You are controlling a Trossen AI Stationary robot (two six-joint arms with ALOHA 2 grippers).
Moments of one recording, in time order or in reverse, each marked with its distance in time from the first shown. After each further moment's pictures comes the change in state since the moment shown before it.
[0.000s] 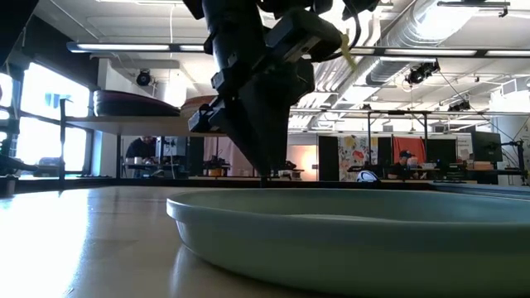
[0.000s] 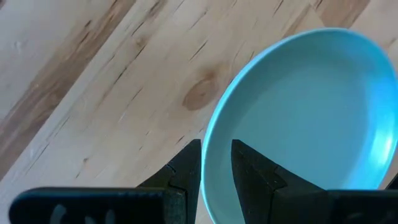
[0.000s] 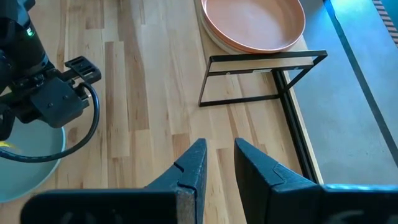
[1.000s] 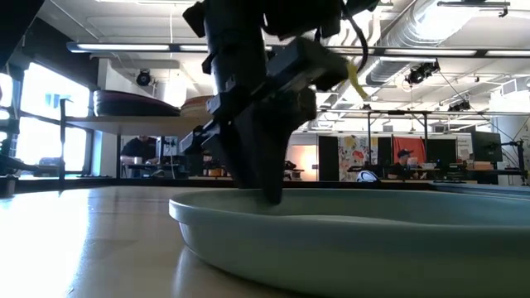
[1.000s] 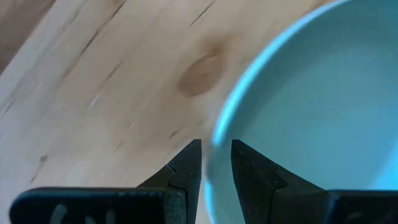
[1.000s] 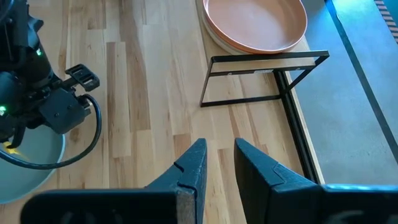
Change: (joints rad) left arm -0.017 0.074 0.002 0.016 0.048 -0.052; right arm 0.000 0.000 0.000 0.000 -0.006 0.000
